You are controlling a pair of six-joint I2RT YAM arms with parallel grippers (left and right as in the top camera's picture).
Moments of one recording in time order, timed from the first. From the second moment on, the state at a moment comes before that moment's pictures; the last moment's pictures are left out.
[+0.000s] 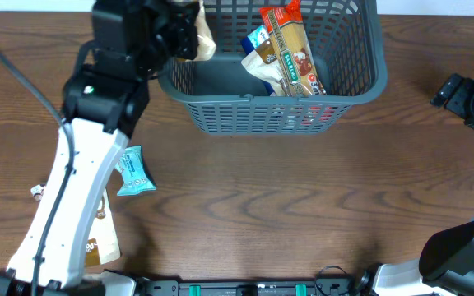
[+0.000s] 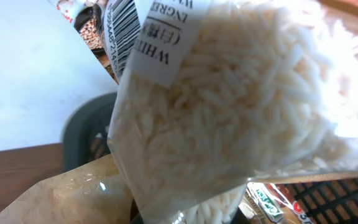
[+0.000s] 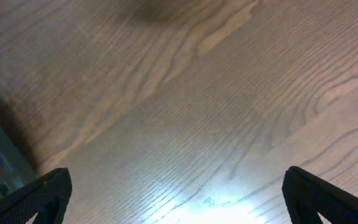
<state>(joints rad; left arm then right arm) -0.29 1.54 1.65 -0.45 0.14 -0.17 -0.44 1.66 1.64 -1.11 0.08 0.22</state>
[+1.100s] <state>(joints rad) -0.45 1.81 1.65 -0.52 0.14 -0.20 -0.44 1.66 1.64 -1.11 0.08 0.22</state>
